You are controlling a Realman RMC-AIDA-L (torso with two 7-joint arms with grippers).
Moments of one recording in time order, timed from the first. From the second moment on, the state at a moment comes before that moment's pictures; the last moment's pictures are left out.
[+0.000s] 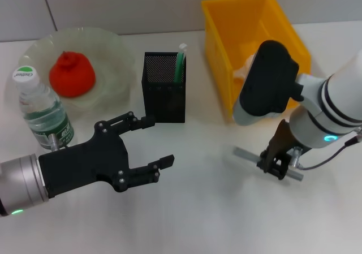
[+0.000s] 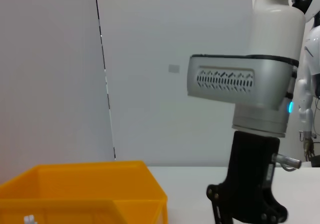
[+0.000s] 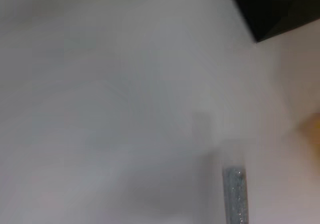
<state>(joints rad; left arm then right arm) -0.33 -2.07 1.32 0.66 1.35 1.45 -0.89 0.49 2.09 -1.71 -1.52 -2.74 -1.53 2.55</state>
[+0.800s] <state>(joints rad) -0.33 -2.08 1.32 0.66 1.35 1.45 -0.88 0.39 2.09 -1.58 -1.71 -2.78 -1.33 2.52</state>
